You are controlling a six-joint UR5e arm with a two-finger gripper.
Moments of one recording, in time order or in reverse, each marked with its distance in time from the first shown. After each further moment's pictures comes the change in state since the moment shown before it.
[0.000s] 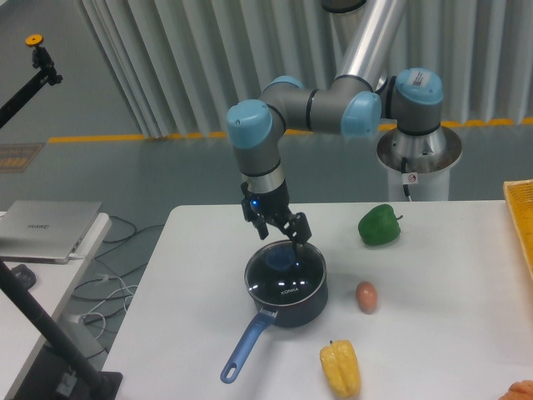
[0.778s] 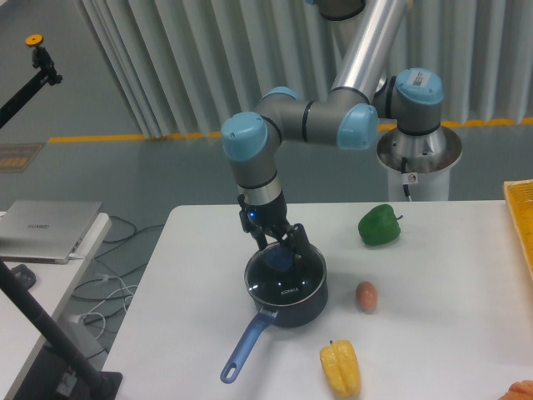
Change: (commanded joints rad) arm -0.002 -0.035 0.012 0.002 0.020 -0.014
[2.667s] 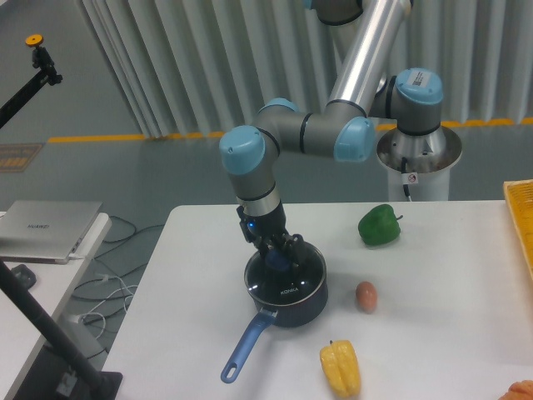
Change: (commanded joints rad) arm -0.008 -0.020 -0.009 0.015 -0.003 0.012
